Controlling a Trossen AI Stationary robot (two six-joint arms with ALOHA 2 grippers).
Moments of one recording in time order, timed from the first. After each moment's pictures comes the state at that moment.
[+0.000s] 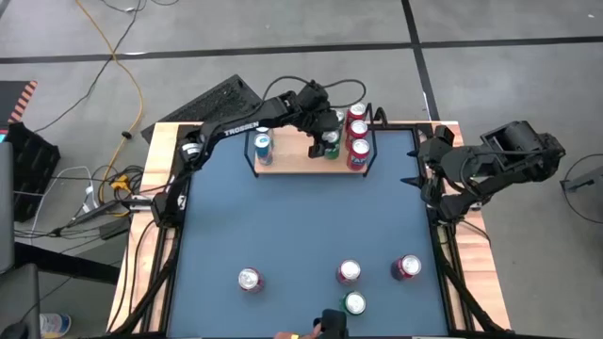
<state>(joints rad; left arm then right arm) 0.48 2.19 2.07 -0.58 0.28 0.49 0.31 1.11 1.73 -1.57 0.50 0.45</state>
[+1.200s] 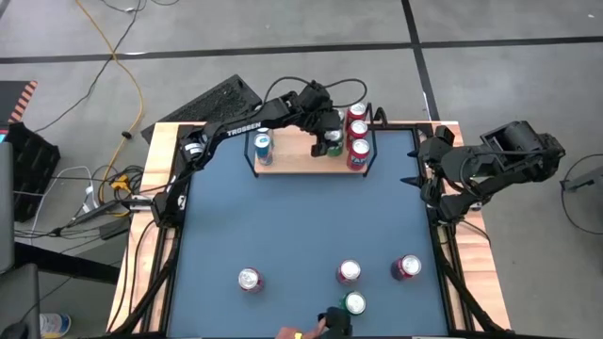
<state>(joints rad) 0.48 2.21 2.08 -0.51 0.27 0.53 0.31 1.11 1.73 -1.57 0.50 0.47</state>
